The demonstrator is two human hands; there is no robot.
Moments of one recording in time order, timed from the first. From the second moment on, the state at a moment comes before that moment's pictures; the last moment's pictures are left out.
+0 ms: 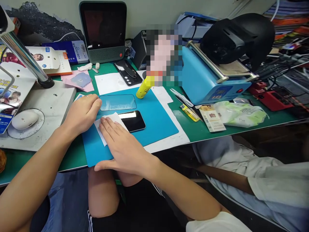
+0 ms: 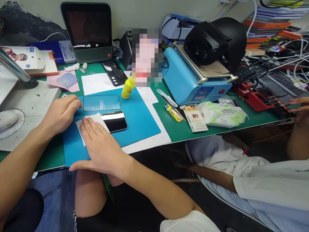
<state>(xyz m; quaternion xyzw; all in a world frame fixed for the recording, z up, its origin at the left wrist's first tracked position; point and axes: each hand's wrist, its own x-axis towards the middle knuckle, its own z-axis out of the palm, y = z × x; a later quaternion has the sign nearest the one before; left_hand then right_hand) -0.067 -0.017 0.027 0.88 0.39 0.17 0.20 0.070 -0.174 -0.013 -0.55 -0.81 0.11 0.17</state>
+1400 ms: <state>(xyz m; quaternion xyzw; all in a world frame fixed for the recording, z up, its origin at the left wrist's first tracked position) -0.064 -0.023 0.029 0.89 0.39 0.15 0.20 0.115 -0.199 -0.010 -0.58 -0.80 0.14 0.10</state>
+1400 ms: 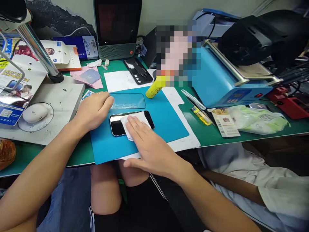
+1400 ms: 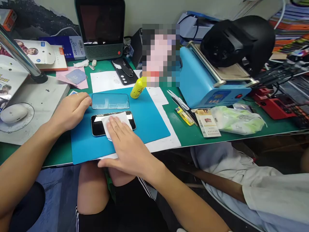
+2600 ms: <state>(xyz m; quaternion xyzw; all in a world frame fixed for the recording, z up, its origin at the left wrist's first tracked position) -0.074 -0.008 0.030 0.88 0.40 0.16 0.18 0.141 -0.176 -0.009 -0.64 -0.74 0.15 0.13</state>
